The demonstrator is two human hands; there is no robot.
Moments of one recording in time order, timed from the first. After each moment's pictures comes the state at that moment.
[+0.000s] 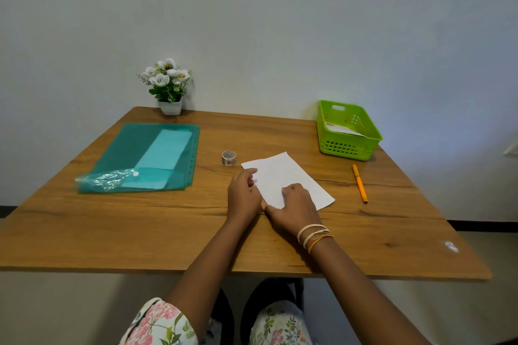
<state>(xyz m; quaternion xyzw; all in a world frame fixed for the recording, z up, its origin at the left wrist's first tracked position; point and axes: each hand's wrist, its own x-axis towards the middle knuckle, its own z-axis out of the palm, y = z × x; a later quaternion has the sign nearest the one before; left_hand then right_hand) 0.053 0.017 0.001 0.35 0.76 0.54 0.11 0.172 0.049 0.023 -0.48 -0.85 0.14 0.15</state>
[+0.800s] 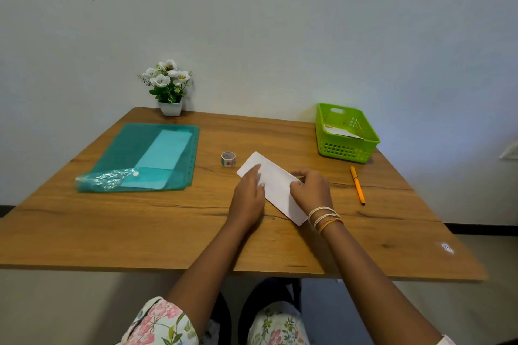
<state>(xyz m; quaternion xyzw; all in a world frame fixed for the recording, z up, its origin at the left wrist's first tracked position) 0.059 0.012 0.001 0.46 0.73 0.50 0.10 0.182 0.074 0.053 -0.52 -0.75 0.26 0.31</state>
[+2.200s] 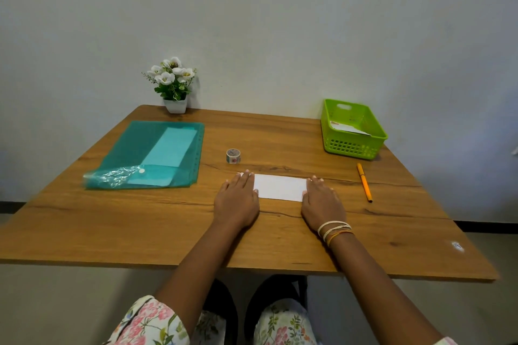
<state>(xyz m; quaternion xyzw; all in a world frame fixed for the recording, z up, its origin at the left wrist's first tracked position) 0.030 -0.007 -0.004 0.54 0.83 0.14 0.02 0.207 0.095 -0.001 -0.48 -0.87 0.05 0.11</state>
